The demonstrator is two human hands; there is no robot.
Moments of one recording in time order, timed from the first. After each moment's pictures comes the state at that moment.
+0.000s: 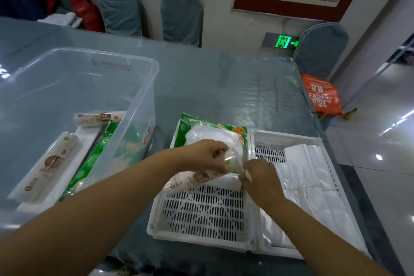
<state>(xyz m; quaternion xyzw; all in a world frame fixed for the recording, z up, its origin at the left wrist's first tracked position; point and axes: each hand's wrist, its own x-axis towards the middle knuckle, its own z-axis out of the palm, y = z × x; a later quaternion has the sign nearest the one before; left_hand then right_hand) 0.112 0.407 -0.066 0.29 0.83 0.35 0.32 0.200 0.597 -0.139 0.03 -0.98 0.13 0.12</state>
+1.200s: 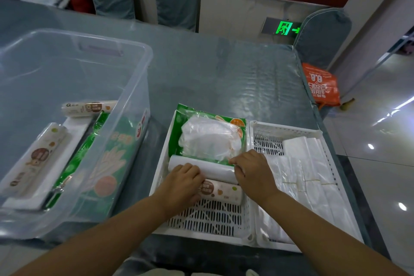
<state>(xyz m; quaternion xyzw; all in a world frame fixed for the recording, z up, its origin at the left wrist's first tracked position) 0.168 0.367 -0.154 0.41 0.91 0.09 0.02 0.191 0.585 -0.136 0.08 -0.97 0.18 0.13</state>
